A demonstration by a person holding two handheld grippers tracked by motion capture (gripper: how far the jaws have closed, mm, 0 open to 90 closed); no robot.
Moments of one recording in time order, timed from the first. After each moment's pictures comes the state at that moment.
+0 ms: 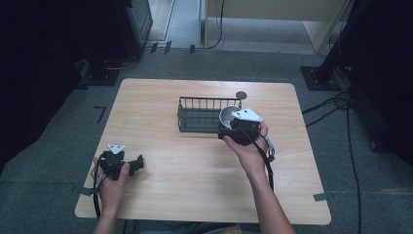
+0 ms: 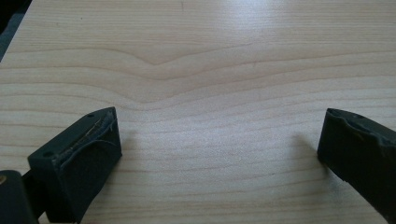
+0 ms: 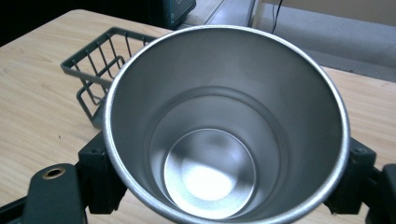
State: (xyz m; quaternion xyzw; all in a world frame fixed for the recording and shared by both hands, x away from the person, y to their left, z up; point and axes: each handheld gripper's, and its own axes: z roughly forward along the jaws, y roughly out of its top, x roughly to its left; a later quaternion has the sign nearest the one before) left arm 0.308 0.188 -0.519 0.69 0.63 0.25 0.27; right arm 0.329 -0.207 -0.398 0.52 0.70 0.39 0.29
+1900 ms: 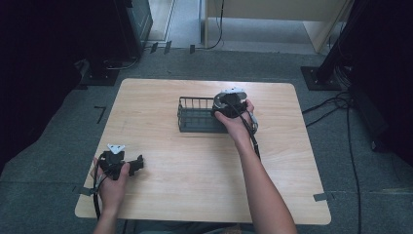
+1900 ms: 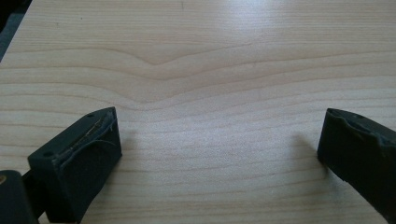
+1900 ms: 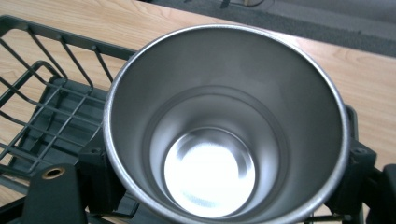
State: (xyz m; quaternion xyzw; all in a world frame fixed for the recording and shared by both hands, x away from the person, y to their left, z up) left arm 0.308 0.188 -0.519 0.69 0.63 0.25 0.27; right arm 0.442 -0.191 -0.432 0.57 0.71 0.33 0.25
